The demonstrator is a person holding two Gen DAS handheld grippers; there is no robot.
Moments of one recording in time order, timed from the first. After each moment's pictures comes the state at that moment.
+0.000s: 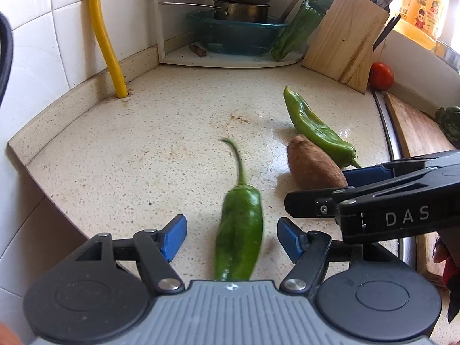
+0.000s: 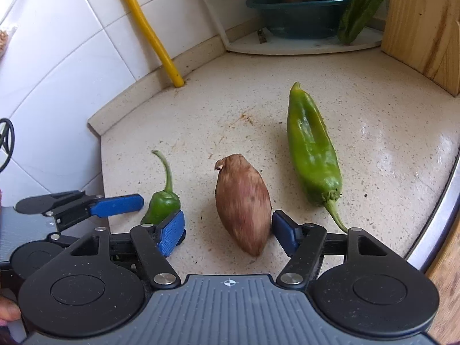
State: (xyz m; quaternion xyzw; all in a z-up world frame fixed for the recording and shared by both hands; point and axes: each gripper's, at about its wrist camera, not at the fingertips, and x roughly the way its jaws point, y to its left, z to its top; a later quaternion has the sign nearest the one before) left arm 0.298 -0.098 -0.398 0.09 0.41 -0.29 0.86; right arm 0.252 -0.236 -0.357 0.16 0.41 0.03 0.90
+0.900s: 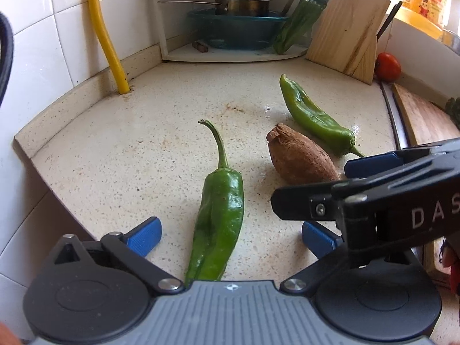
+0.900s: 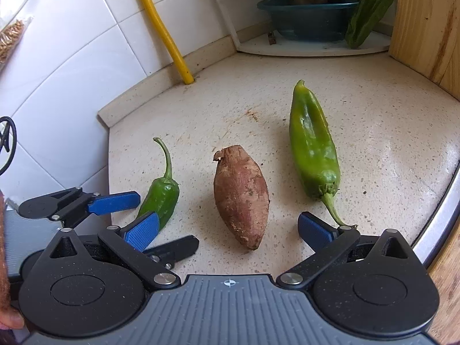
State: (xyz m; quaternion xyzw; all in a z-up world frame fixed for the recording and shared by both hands) left arm 0.282 -0.114 -0.409 0.11 0.40 -0.26 0.87; right arm 0.241 -0.240 -0.358 0.14 0.40 0.06 0.90
